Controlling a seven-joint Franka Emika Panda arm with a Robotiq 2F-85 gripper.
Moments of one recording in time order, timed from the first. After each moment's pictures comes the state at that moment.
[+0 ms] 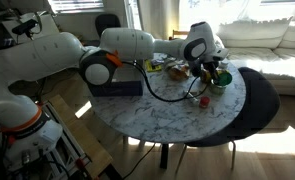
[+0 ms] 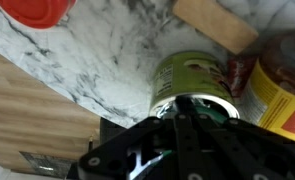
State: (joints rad) arm -0.42 1.40 -0.19 -0.45 -0.13 2.23 0.50
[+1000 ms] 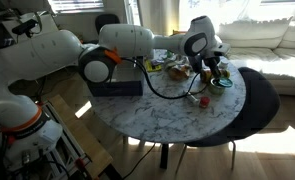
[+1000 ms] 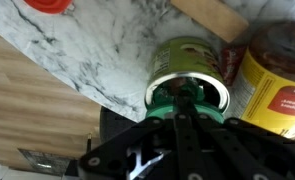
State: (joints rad) arm -0.42 1.37 -0.19 -0.45 -0.13 2.20 0.48
